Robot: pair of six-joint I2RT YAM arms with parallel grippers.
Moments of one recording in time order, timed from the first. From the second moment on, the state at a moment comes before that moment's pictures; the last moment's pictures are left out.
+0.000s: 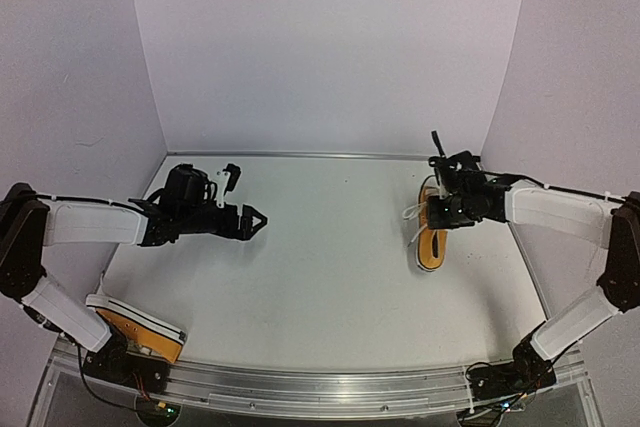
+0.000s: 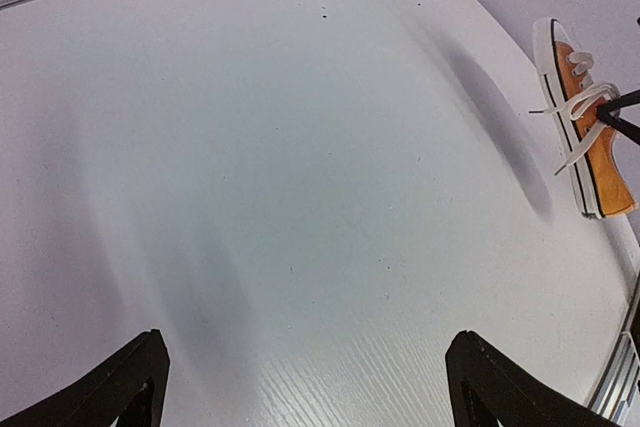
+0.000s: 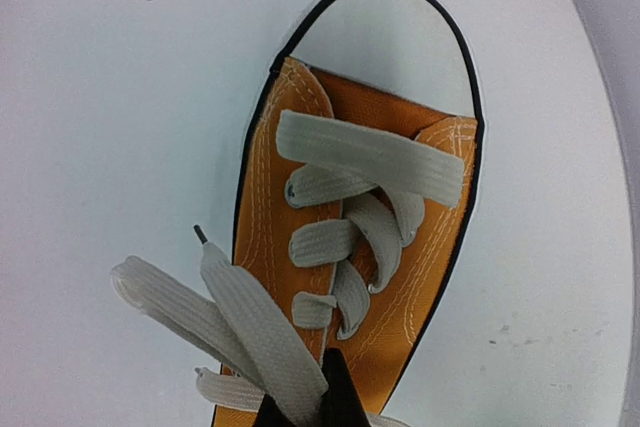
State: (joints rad) left arm -0.57 1.45 0.75 0.13 0.20 -0.29; right arm 0.51 1.47 1.00 -0.45 0.30 0.35
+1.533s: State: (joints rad) left arm -0.50 1.54 1.10 -0.15 0.15 -0.36; right arm 0.24 1.63 1.30 -0.38 0.29 -0.11
